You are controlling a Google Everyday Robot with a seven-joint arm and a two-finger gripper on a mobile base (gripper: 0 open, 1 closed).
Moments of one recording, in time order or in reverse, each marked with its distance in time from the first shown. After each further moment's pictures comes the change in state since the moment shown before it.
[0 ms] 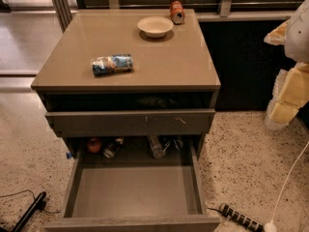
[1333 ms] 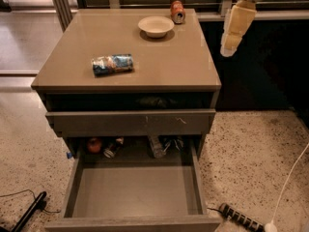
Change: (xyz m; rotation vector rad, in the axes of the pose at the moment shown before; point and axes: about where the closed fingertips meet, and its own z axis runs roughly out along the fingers) arm -0.081 -0.162 0.032 0.077 -0.032 -0.152
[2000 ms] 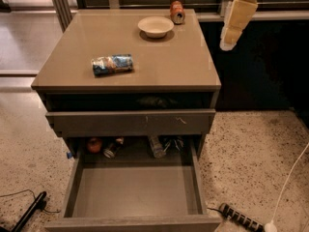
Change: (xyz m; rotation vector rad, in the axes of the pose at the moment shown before) arm -0.005 -0.011 -0.011 0.057 -0.027 0.009
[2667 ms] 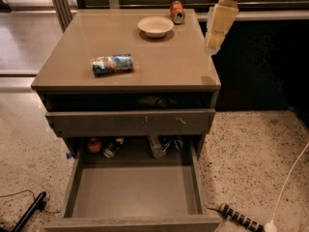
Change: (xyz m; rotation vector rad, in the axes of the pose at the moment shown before) arm -0.040 0.013 0.011 -0.027 -0.028 -0.093
